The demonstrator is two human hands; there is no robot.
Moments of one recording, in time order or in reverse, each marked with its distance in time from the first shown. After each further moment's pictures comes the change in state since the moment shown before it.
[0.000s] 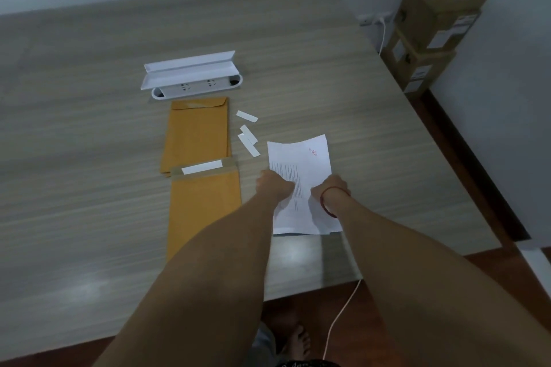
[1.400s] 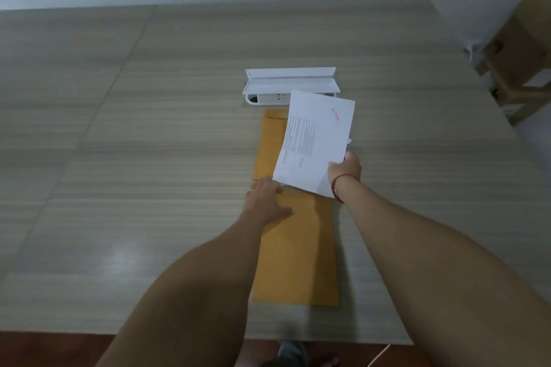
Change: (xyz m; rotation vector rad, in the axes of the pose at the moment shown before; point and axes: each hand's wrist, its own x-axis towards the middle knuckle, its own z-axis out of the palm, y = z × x) left_hand 0.027 -0.120 -0.190 0.372 0.151 0.286; right_hand -0.035 -0.185 0.089 0.472 0.097 -0.245
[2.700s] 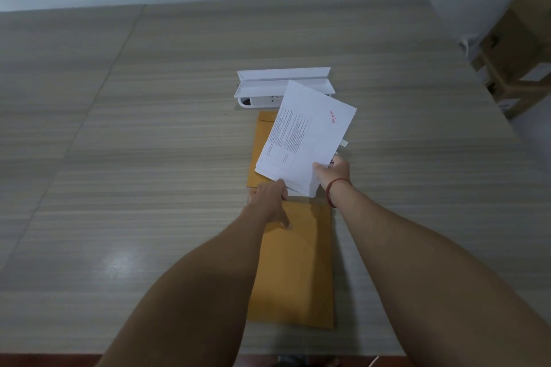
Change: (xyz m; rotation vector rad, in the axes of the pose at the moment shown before) left_hand 0.022 0.020 -0.003 0.159 -0.194 0.062; right_hand 0.008 0.000 0.011 0.259 -0.161 0.021
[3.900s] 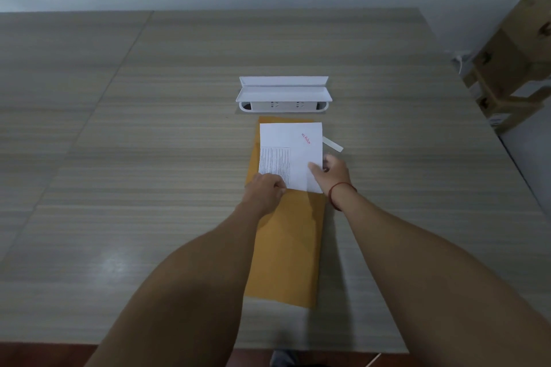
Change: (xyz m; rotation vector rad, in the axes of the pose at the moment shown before) left_hand 0.006 -0.006 -0.006 -0.245 0.274 0.072; right_hand -0.011 -0.005 -0.018 -0.395 -0.073 -0.203
